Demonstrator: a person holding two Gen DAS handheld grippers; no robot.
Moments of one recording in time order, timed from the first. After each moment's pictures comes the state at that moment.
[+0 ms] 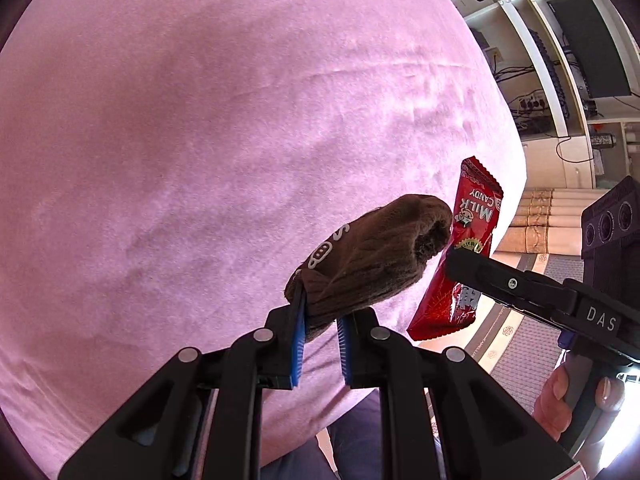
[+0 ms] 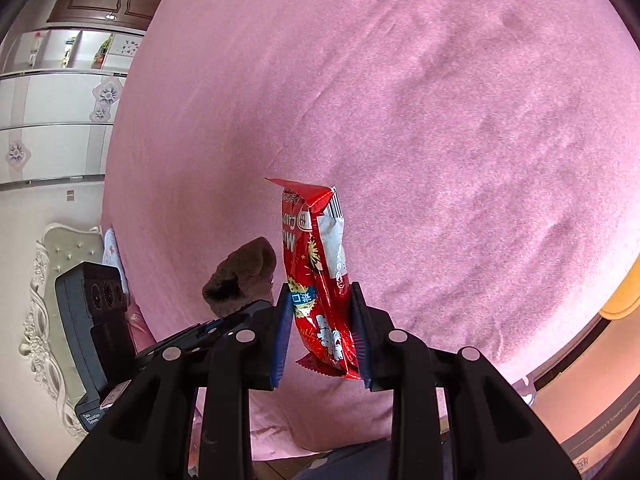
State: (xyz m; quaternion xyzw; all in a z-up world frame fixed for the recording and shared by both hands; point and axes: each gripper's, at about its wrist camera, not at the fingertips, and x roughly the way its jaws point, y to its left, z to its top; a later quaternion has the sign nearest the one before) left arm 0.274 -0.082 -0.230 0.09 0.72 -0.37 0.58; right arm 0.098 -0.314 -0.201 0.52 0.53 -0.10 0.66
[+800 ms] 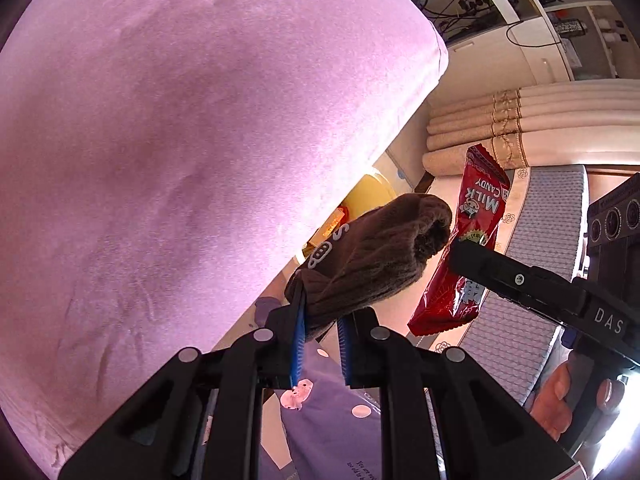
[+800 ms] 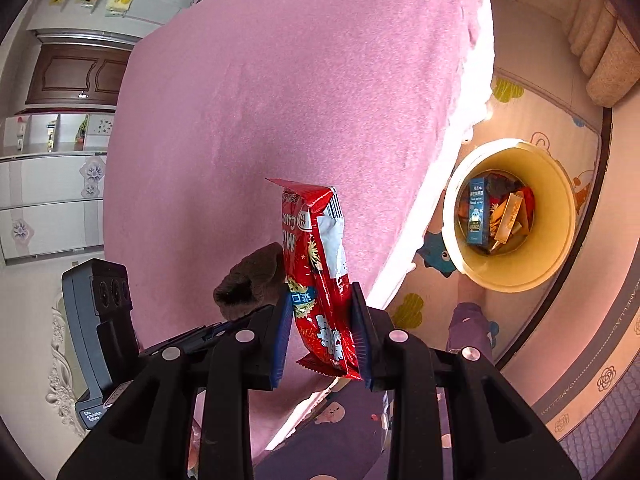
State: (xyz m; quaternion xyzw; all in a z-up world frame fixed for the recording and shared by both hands) left arm 0.002 -0.285 -0.219 0.19 0.72 -0.43 0.51; right arm -0.149 -0.441 -0.195 0.58 0.47 -0.19 0.64
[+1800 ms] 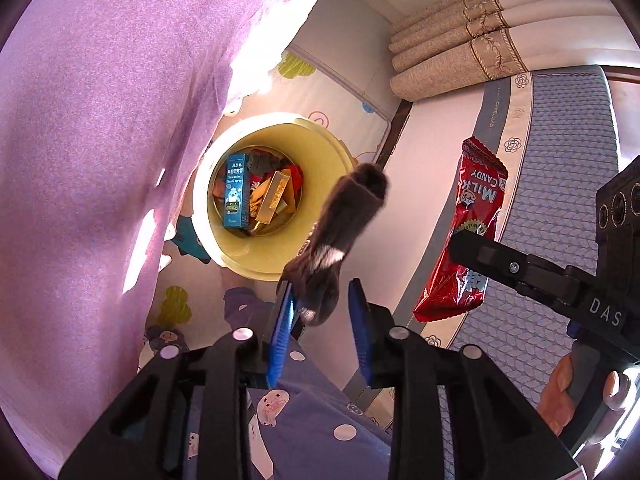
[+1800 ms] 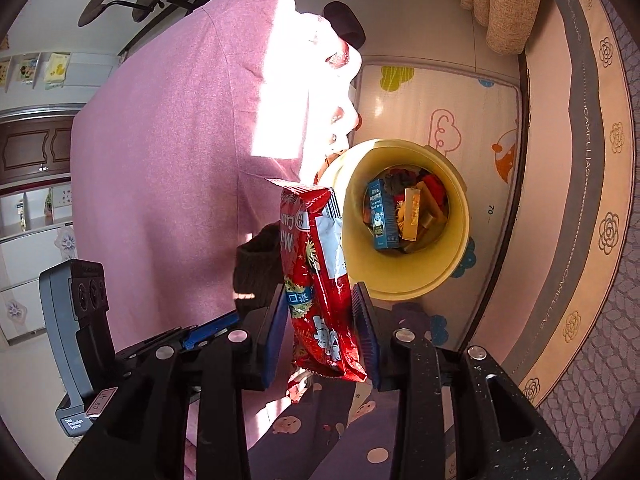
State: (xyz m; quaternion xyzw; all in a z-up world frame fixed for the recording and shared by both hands) left arm -0.148 -0.419 -0.293 0.31 0.71 -0.47 0.43; right arm -0.320 -0.524 -0.264 0.63 0.45 -0.27 0.57
